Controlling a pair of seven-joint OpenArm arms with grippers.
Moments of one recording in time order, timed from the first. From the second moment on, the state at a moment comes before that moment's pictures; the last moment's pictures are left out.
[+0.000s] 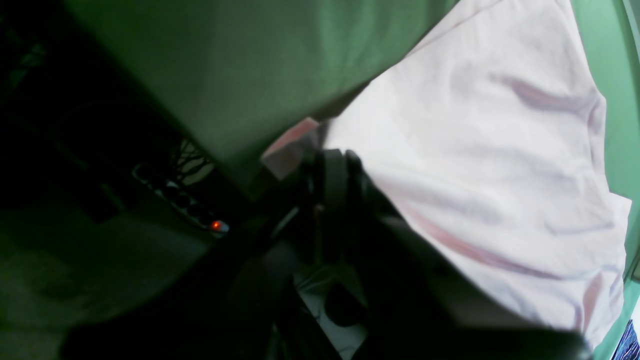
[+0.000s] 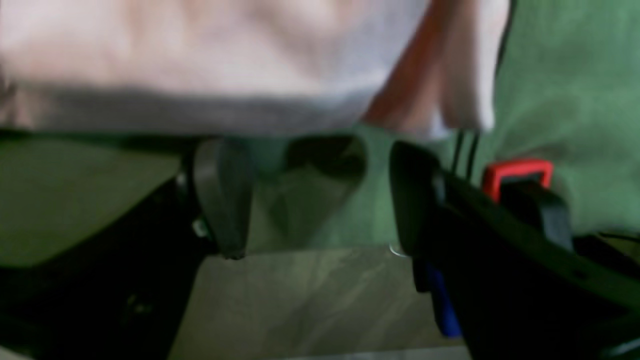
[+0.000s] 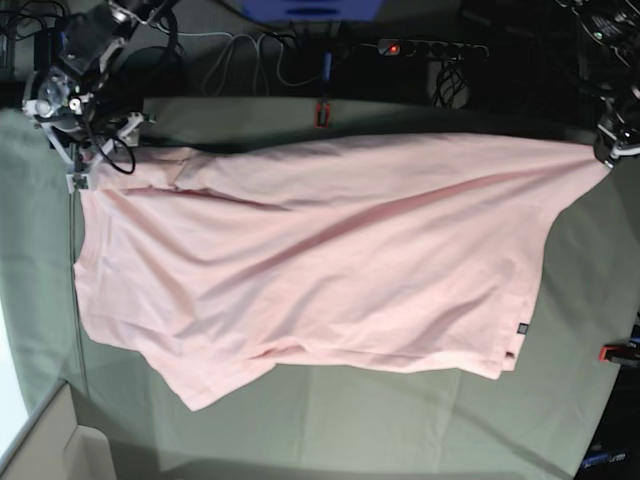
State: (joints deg) left arm 12.5 -3.1 -60.5 99.8 -39.6 -10.2 66.8; right arm -9.1 -9.5 46.8 93.6 -16.5 40.2 -50.9
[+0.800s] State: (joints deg) left arm 11.9 -3.0 -60.5 100.2 -39.5 -10.2 66.9; right arm -3.2 -6.3 47.6 88.5 -15.6 40.5 -51.6
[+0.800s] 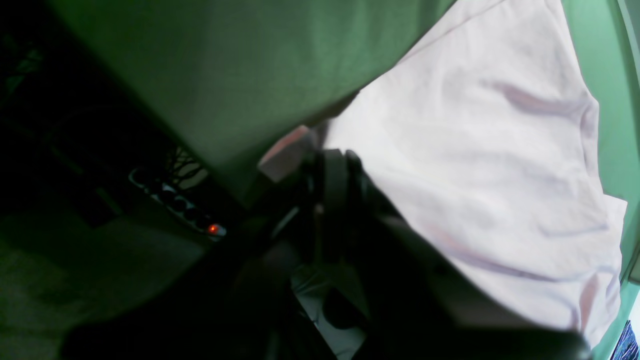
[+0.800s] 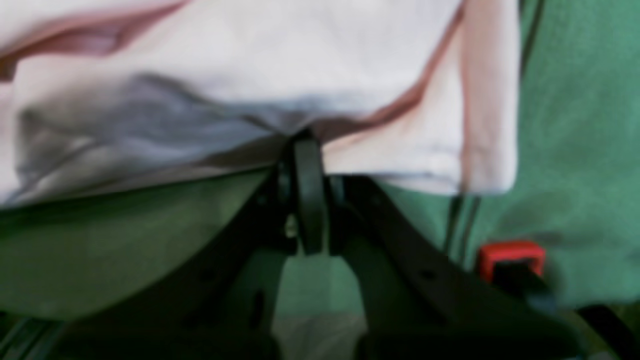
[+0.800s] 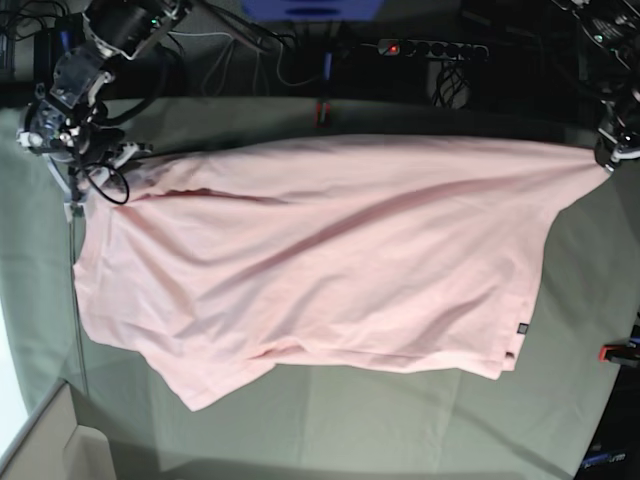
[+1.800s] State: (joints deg) left arm 3.0 -4.9 -60.5 105.9 -40.3 -10.0 67.7; right arm -3.7 -4.8 36.7 113.4 -15.9 40.1 -60.4
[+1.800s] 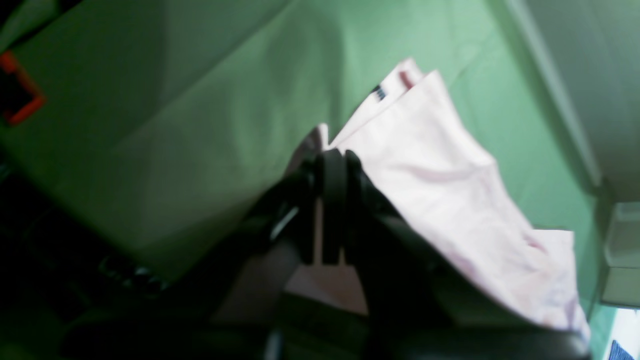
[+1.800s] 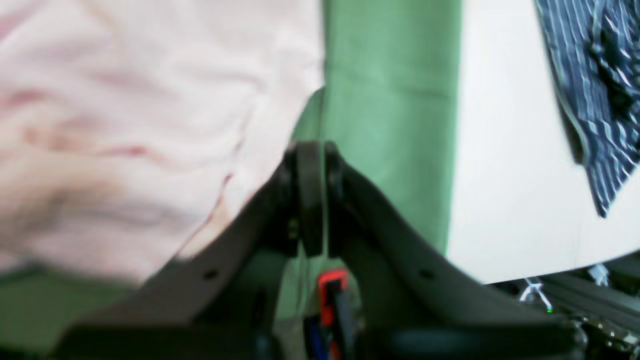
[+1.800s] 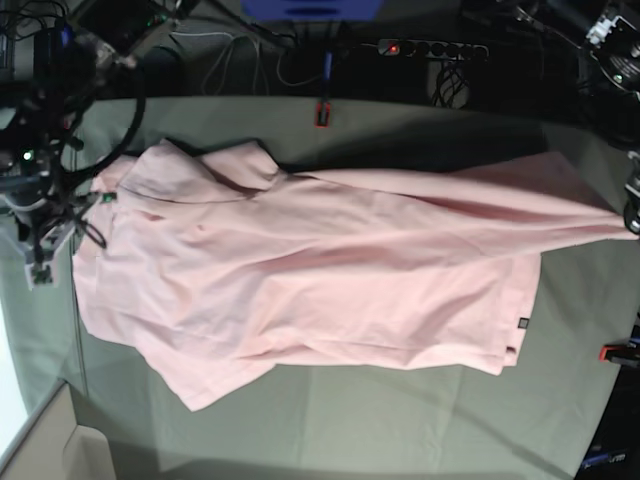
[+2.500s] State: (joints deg) left arm 3.4 -4.8 -60.6 105.6 -39.4 -10.0 67.9; right arm -1.4 -6.5 35.0 93.8 -16.8 40.1 -61.4
